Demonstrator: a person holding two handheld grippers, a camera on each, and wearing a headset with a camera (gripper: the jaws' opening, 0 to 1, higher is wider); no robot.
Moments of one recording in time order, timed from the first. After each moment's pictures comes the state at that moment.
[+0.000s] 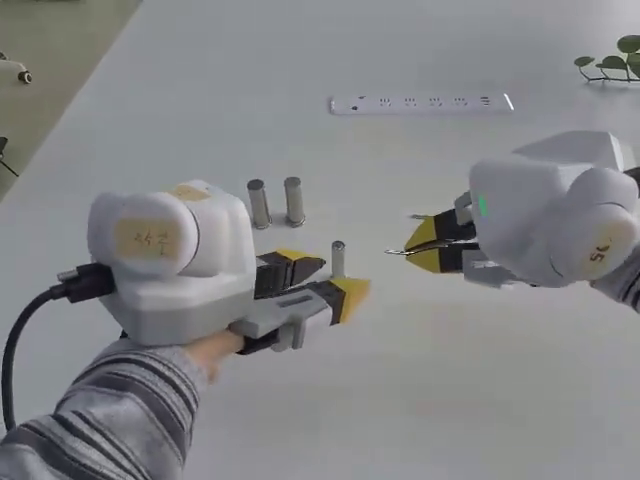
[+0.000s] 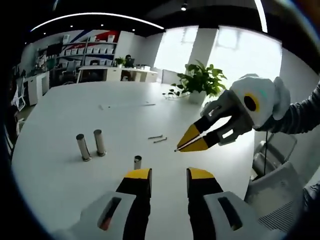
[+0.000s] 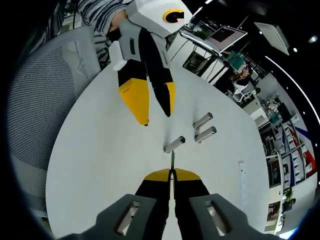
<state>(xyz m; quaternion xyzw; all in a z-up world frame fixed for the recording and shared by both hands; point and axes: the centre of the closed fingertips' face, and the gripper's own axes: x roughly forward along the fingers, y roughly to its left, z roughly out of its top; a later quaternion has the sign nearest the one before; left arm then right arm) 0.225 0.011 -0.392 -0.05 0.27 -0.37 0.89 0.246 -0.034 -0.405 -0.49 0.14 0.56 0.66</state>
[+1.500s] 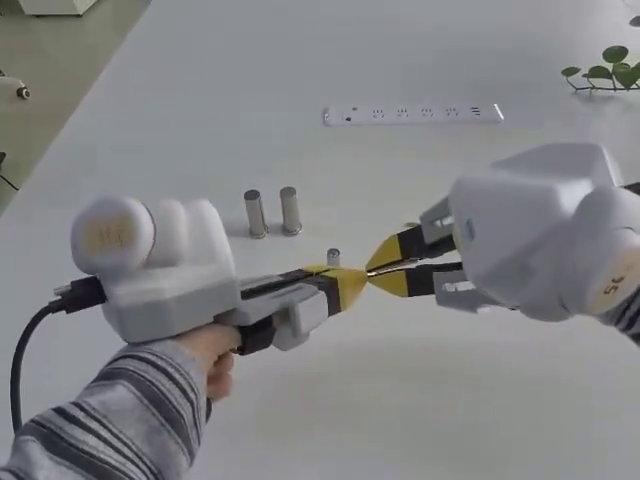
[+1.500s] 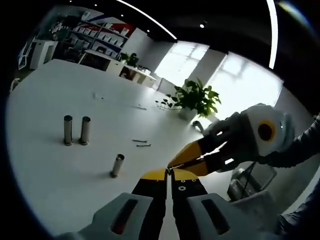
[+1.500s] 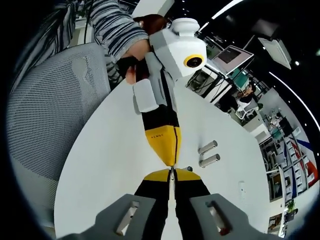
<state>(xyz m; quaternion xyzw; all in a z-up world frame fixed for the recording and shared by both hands) 0.218 -0.005 -0.380 -0.19 0.27 -0.39 0.86 0.214 -0.005 -0.384 -0.44 0.10 0.60 0.66</state>
